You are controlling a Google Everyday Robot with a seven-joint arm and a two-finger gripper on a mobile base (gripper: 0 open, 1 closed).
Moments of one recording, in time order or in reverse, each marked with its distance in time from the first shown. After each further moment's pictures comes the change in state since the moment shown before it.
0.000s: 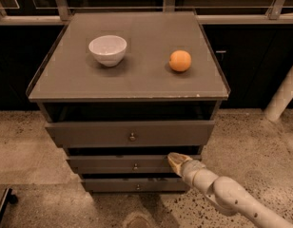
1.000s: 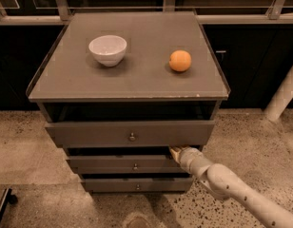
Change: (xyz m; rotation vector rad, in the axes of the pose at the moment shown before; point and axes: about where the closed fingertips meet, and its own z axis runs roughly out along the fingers) arm -0.017 -0.040 0.040 0.075 -0.011 -0.071
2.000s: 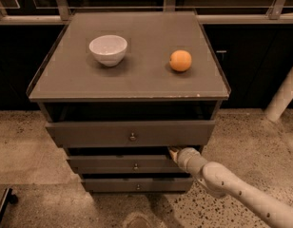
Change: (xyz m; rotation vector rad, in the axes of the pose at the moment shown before) arm 0.015 -0.002 0.016 0.018 0.060 -0.021
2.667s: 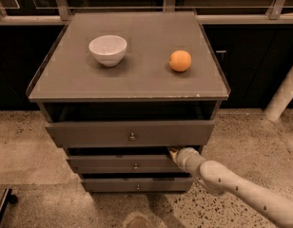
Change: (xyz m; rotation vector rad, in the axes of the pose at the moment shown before) arm 0.018 -0.004 0.009 0.016 0.069 -0.037
